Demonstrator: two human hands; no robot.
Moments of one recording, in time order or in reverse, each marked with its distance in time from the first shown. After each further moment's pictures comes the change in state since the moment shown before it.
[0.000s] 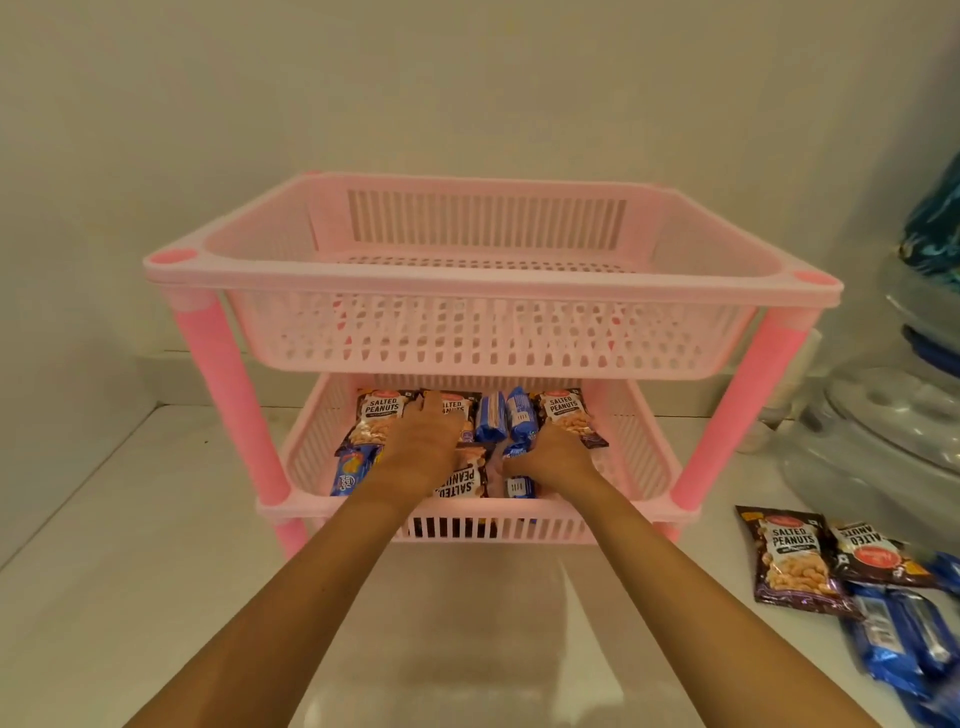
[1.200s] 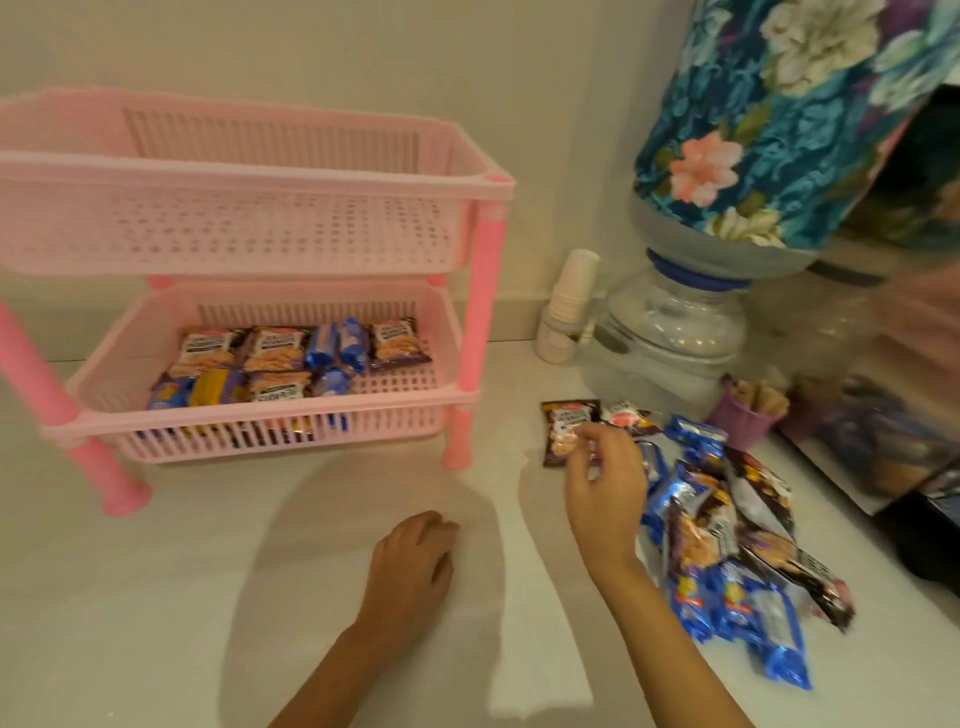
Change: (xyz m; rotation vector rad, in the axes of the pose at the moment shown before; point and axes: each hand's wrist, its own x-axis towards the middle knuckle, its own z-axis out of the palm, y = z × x) left_hand -0.181 0.189 0.153 -0.471 0.154 0.278; right_hand -0.218 0.198 -0.072 0.210 0.990 -0.188
